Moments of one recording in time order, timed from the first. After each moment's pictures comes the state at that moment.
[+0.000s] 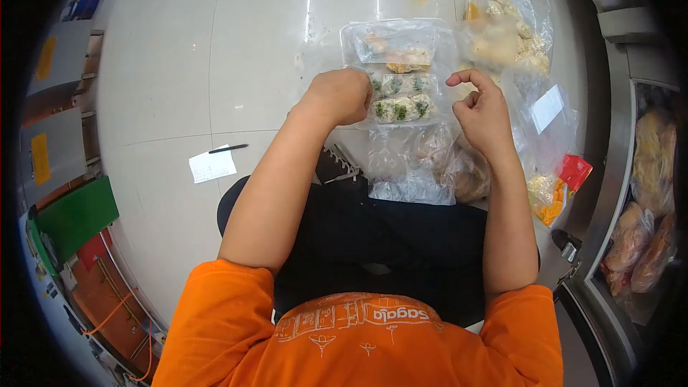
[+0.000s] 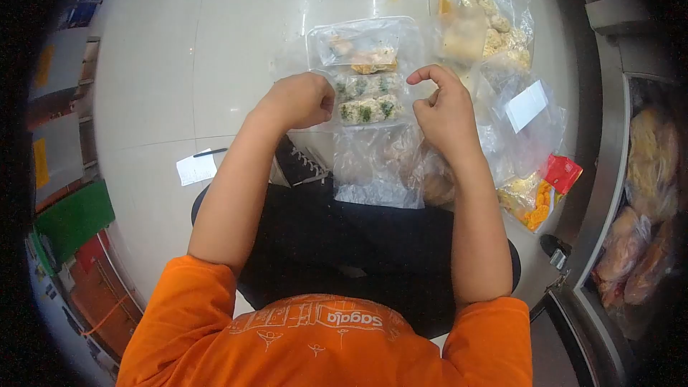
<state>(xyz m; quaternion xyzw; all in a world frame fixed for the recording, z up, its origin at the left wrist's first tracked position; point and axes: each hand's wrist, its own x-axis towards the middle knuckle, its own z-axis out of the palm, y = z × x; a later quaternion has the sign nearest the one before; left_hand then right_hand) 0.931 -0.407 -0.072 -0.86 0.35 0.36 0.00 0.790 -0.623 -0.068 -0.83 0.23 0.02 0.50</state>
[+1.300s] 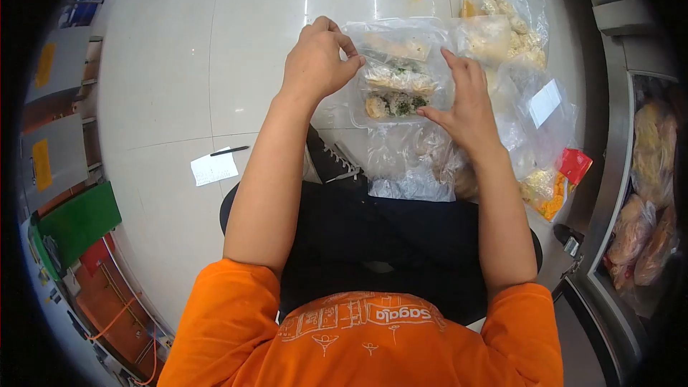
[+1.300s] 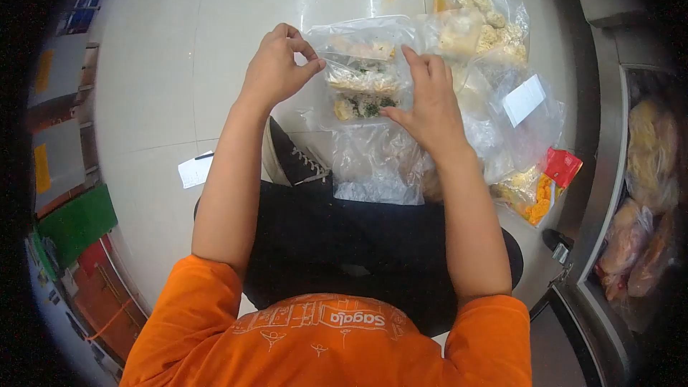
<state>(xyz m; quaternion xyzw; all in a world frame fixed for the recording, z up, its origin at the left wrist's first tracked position) 0.953 -0.399 -0.057 -0.94 0.27 0.11 -0.19 0.791 -0.611 -0.082 -0.94 0.10 -0.06 0.32</state>
